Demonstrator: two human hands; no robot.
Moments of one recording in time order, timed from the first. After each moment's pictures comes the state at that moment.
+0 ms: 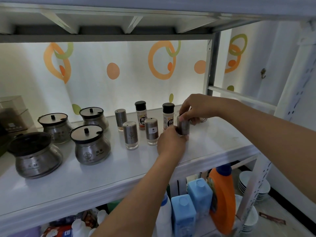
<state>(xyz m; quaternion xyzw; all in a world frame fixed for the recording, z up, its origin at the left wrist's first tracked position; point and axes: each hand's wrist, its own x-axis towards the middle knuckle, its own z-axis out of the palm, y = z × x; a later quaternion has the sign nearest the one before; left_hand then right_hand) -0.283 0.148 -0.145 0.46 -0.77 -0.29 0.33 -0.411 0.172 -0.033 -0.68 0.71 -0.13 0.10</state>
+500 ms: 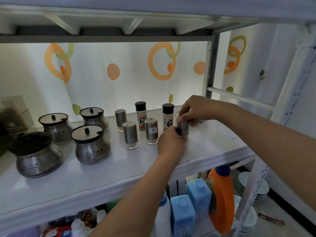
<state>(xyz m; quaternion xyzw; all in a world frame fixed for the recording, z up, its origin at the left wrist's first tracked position) -0.283 0.152 -0.142 0.46 -0.77 -0.29 0.32 -0.410 0.173 -0.038 -0.65 0.73 -0.18 0.12</state>
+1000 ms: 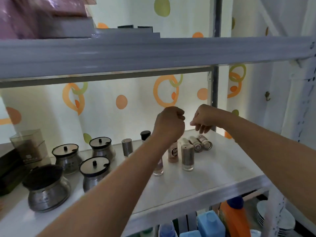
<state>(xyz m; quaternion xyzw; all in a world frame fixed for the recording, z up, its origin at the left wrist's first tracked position) -0.261 0.151 0.006 0.37 -0.79 -0.30 0.38 -0.444 0.144 0.011 -0.53 0.79 -0.27 0.15</state>
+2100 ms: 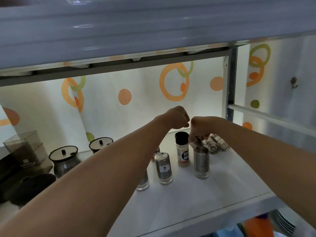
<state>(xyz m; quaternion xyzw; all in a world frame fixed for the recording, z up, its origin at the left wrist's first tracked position) -0.323 0.017 -0.010 0.37 -0.90 -0.20 0.14 -0.447 0.057 -0.040 -0.58 0.79 -0.09 0.16</state>
